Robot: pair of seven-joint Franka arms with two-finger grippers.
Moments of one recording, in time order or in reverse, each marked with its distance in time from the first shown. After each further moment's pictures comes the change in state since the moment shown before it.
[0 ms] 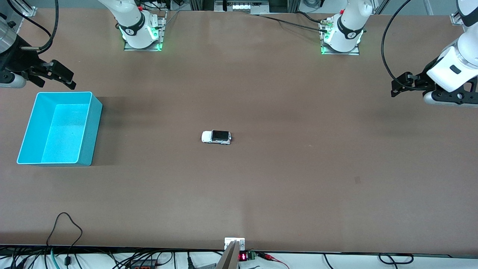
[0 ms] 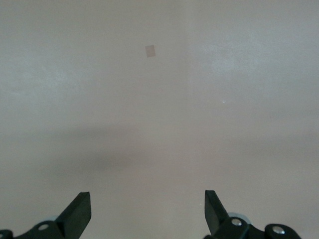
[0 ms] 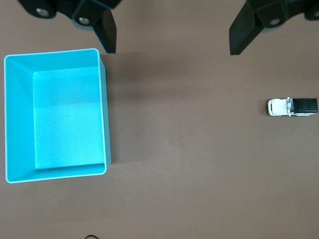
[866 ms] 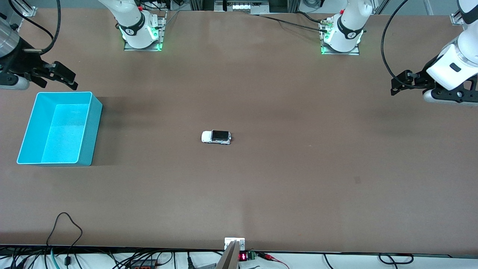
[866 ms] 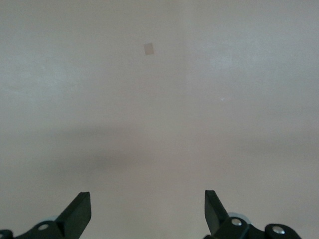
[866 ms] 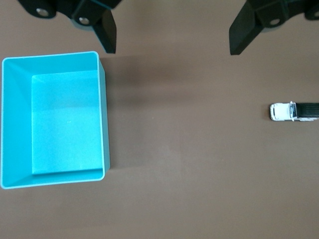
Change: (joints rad) left arm 0.000 -0.003 -0.005 0.007 0.000 -0.021 0.000; right arm 0.005 0.018 0.001 -0.010 0.000 -0.012 -0.018
